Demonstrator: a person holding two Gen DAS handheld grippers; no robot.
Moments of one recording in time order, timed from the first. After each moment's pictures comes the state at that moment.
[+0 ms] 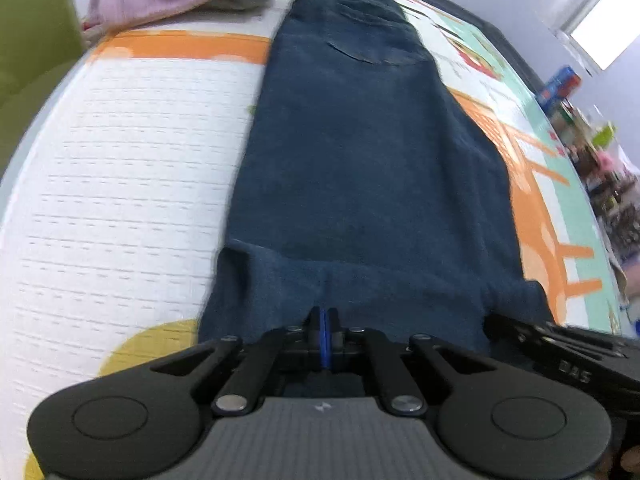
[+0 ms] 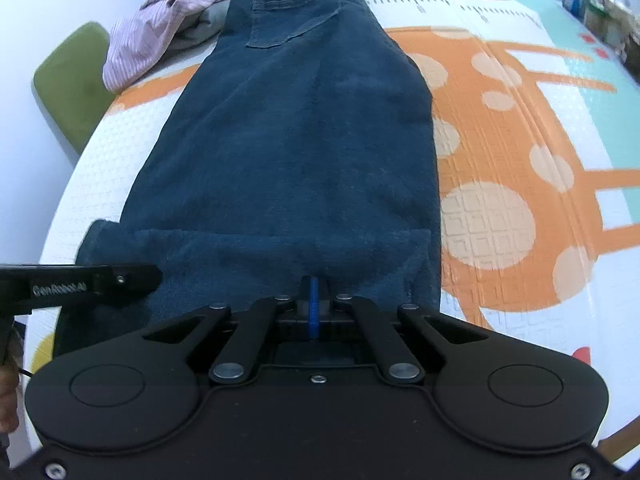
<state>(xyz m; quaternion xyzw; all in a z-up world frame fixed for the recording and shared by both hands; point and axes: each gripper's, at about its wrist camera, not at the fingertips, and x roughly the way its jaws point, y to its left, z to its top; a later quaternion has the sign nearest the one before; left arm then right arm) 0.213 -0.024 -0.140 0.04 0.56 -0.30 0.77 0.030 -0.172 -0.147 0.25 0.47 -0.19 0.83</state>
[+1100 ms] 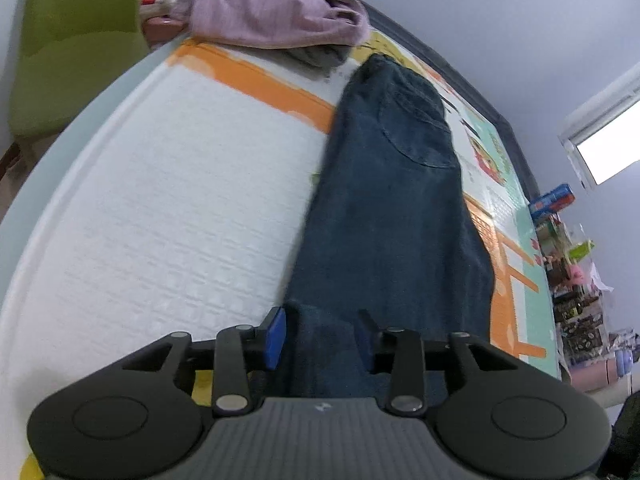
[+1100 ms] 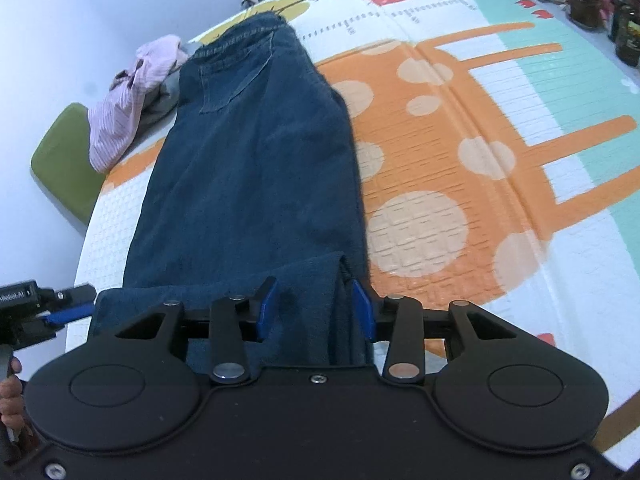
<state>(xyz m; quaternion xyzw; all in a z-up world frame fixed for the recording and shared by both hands) 0.252 0.027 -0.119 -0.10 0.55 -0.28 0.78 -0.012 -0.225 -0.135 0.33 0.41 -0.21 0.82</state>
